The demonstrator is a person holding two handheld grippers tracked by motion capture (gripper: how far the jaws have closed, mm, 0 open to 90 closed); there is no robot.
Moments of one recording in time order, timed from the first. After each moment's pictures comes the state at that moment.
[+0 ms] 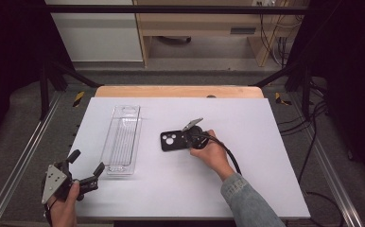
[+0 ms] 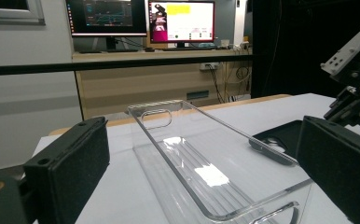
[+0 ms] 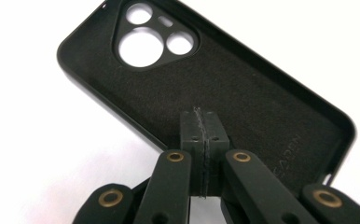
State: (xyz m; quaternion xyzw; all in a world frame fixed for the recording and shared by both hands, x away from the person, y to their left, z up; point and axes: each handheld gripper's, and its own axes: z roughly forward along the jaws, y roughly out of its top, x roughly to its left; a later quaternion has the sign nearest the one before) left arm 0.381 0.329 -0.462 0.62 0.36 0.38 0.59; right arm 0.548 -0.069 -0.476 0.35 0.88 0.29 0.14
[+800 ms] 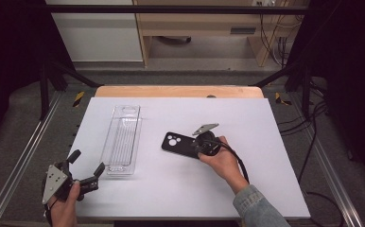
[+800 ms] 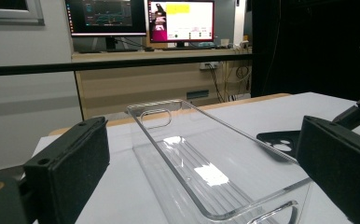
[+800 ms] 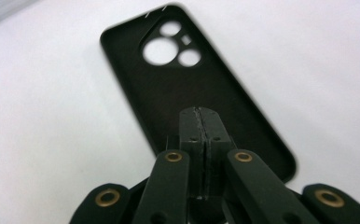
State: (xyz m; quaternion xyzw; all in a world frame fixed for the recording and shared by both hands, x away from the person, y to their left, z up) left arm 0.381 0.328 -0.462 0.62 0.36 0.38 0.59; right arm 0.514 -0.100 -0.457 0.38 0.85 0.33 0.13
